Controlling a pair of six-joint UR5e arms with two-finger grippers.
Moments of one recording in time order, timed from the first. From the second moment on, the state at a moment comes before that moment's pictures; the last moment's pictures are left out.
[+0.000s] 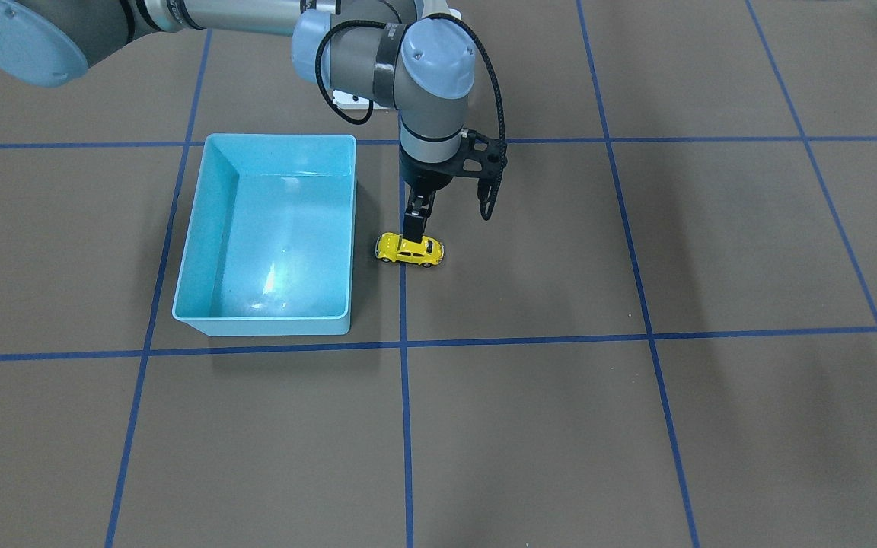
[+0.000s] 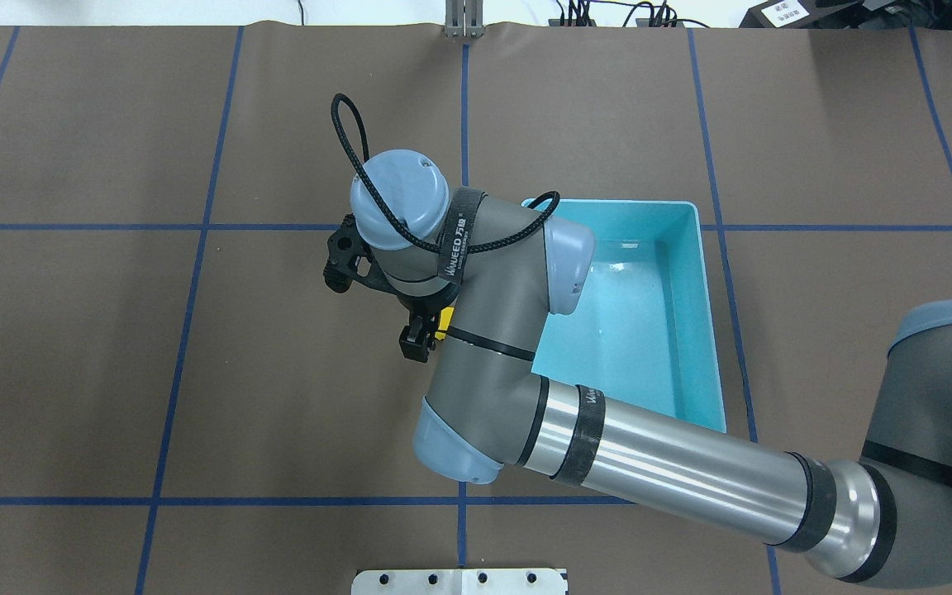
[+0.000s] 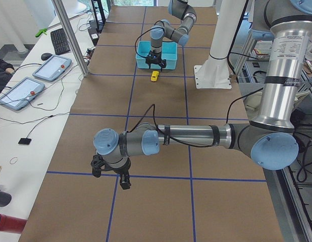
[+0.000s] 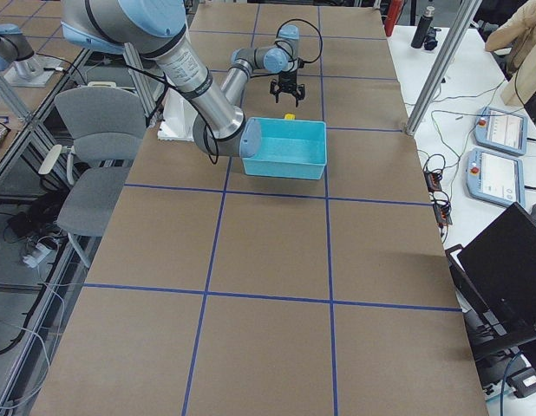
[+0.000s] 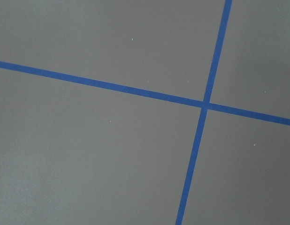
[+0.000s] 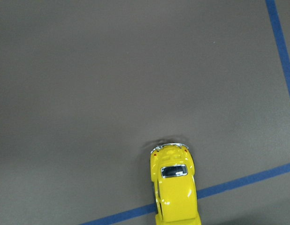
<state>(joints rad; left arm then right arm) -1.60 -1.68 -1.46 -1.44 -2.36 -0.08 0.46 -0.61 1.41 -1.67 1.83 -0.07</state>
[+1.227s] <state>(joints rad) -1.60 -1.61 -1.52 -1.49 -2.36 -0.08 0.45 -0.65 1.32 -1.55 1.81 -0.07</state>
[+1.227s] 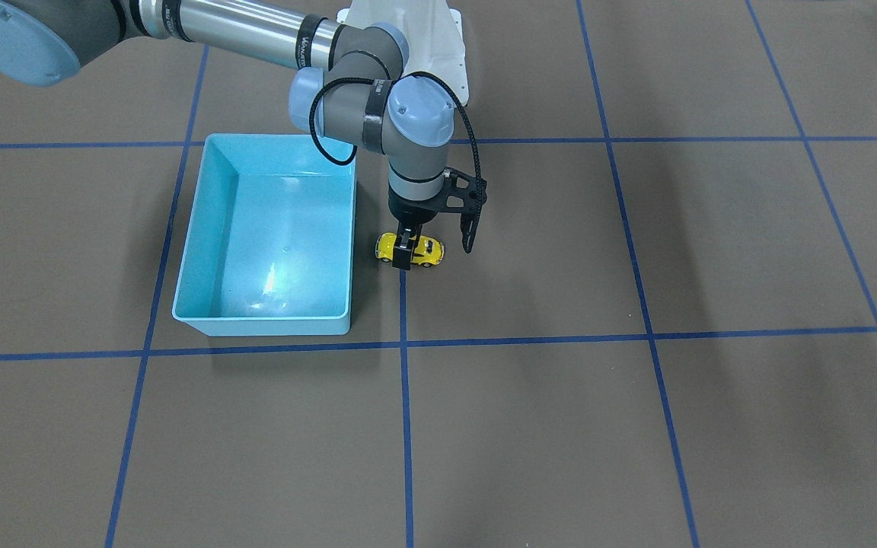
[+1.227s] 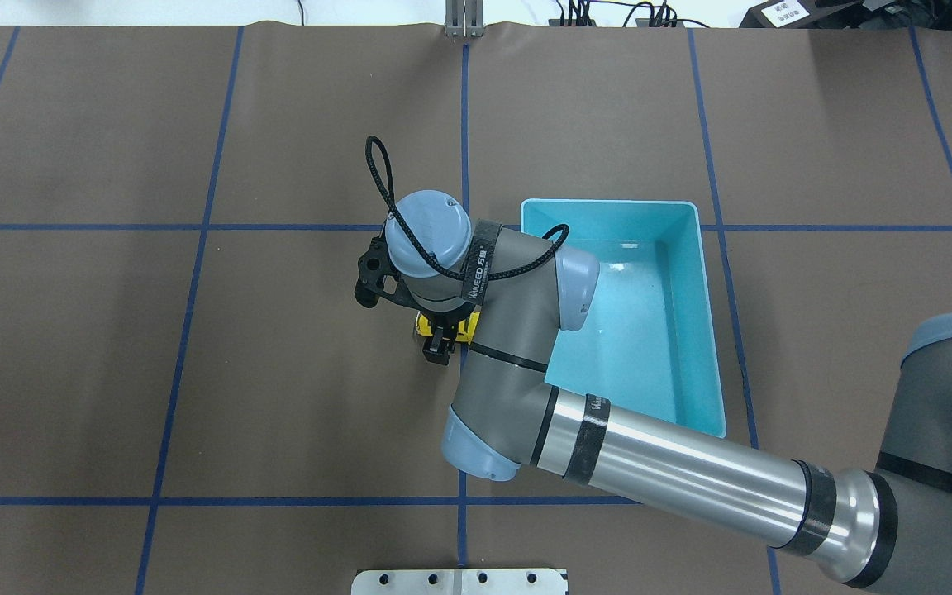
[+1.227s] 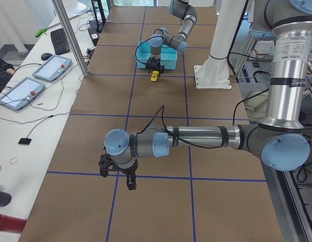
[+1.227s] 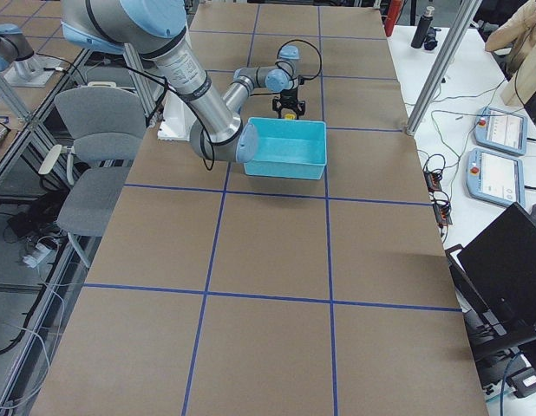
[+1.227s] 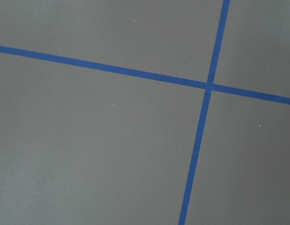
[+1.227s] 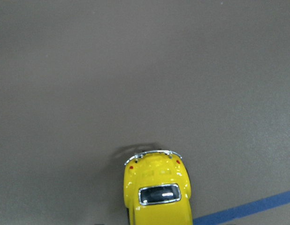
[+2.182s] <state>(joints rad) -1.60 -1.59 -1.53 -1.50 -2.36 -0.08 0.52 -0.61 1.65 -1.94 1.95 -0.02</state>
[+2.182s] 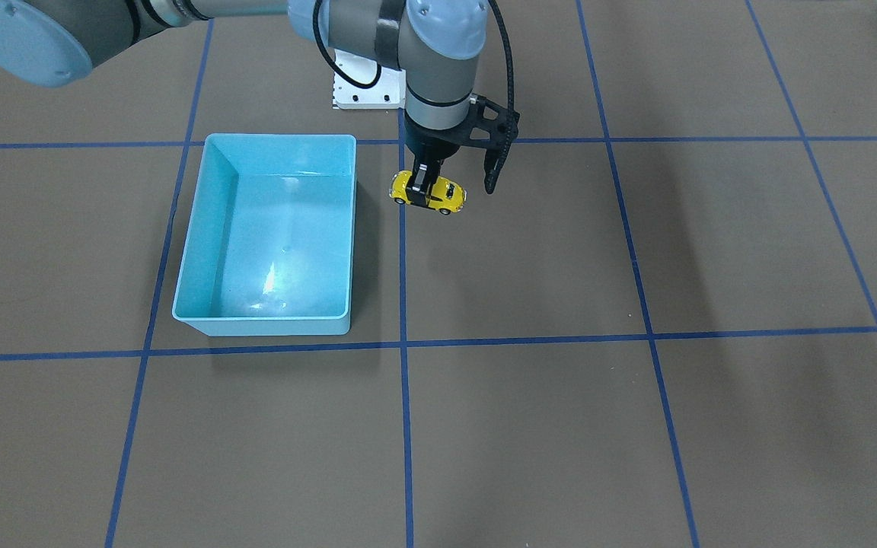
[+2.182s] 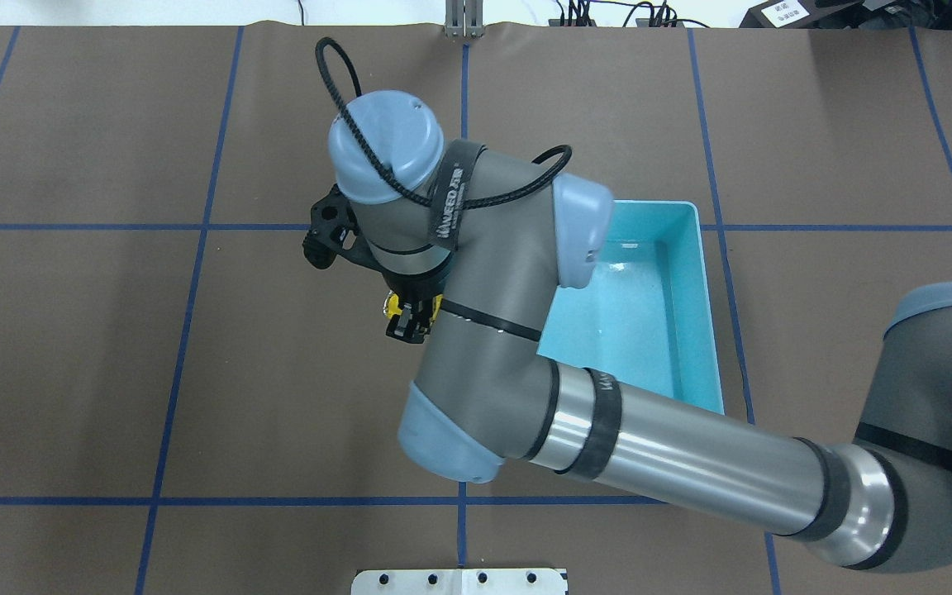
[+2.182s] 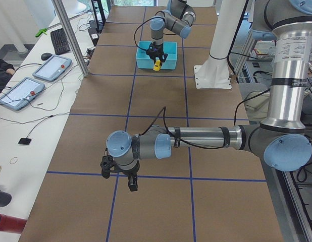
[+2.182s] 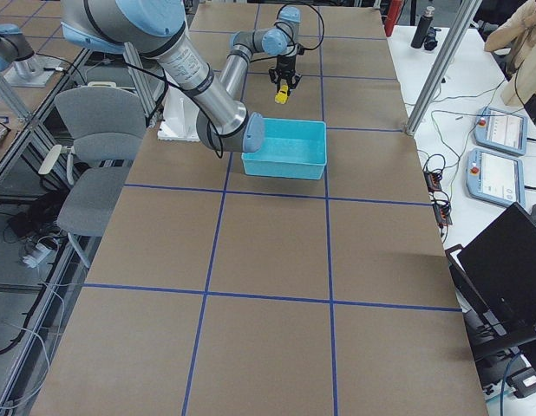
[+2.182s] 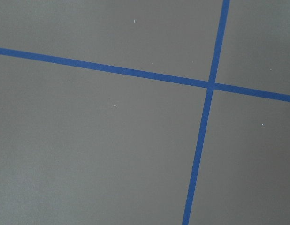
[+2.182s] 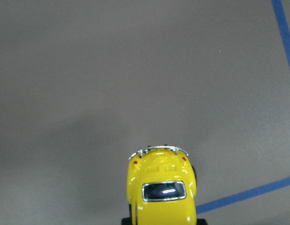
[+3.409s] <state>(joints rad) -1.60 -1.59 -1.53 -1.50 -2.36 -0.08 0.57 -1.00 1.78 -1.72 1.98 -0.22</state>
